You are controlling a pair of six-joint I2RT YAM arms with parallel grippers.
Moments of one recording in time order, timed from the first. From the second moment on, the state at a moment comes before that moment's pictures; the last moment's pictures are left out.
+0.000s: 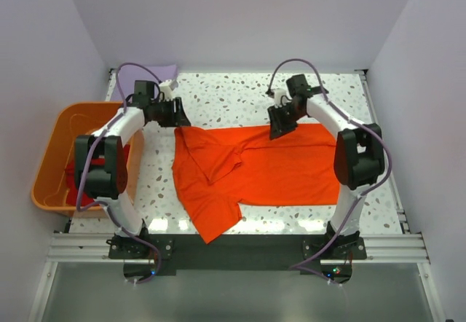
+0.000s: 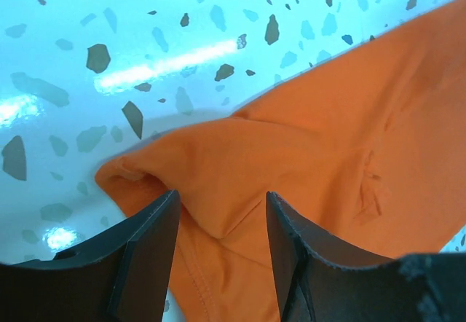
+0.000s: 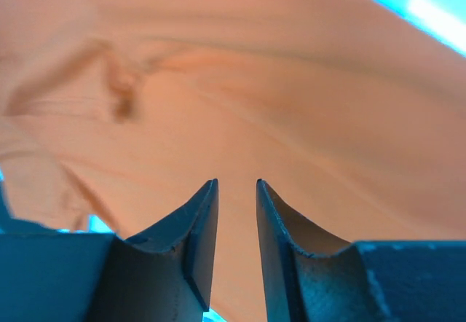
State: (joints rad) left arm -0.04 1.79 1.25 -0.36 0.54 -0.09; right arm 0.29 1.95 1.56 -0.83 -0.44 -0.10
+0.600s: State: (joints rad) left arm -0.04 1.90 1.28 -0.38 0.45 -0.12; right arm 0.04 1.94 1.50 -0.77 -0.05 -0.27
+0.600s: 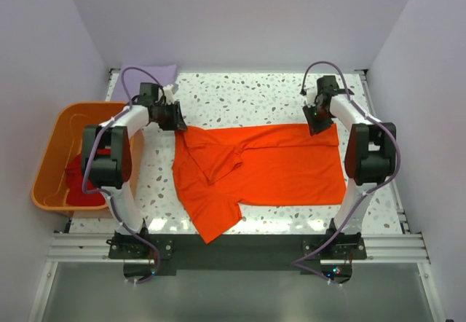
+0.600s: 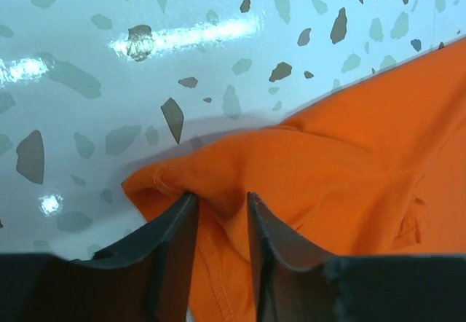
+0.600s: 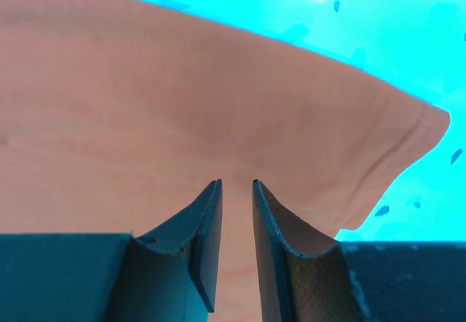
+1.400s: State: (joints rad) left arm -0.04 2.01 1.32 -0.27 0.22 -0.13; right arm 0.04 2.13 1.61 -0.74 0.13 -0.27
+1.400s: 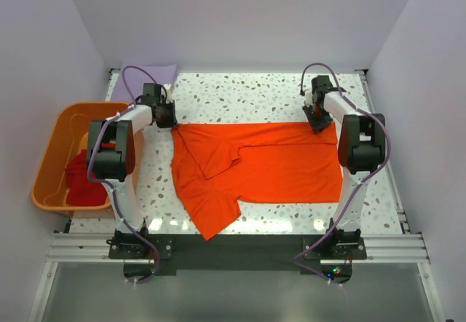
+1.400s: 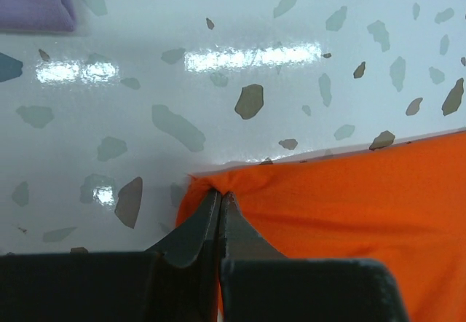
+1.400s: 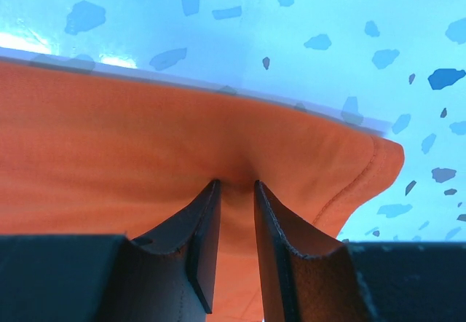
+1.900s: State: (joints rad) left arm -0.02 1.93 1.44 -0.27 0.39 -0.06; right arm 0.04 2.01 1.62 -0.76 -0.02 -0.32
